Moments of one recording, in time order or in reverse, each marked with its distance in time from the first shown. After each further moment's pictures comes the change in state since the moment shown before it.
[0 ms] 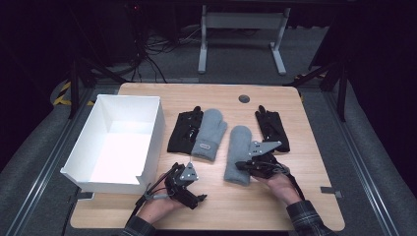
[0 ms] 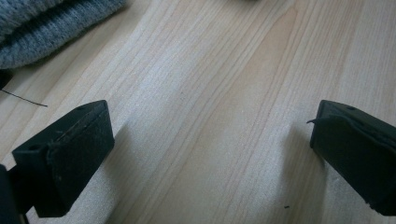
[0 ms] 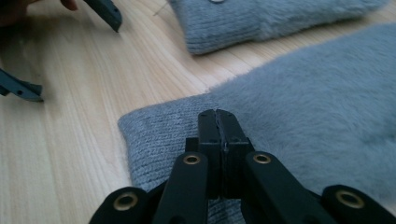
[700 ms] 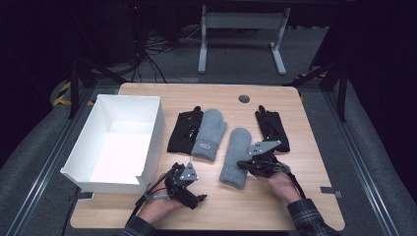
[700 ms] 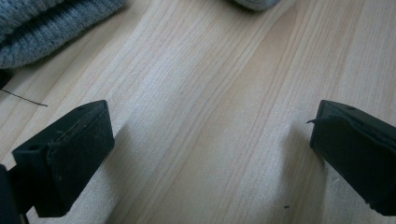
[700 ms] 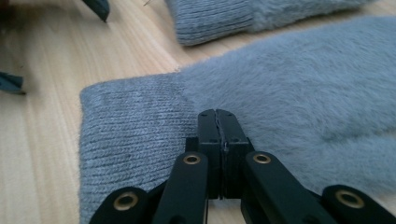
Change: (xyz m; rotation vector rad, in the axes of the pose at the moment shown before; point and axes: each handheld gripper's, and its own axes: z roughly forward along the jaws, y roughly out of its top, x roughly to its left) left arm 0.000 0.000 0.000 0.000 0.001 -0.002; right arm -0.006 -0.004 0.003 0.022 -0.015 -0.004
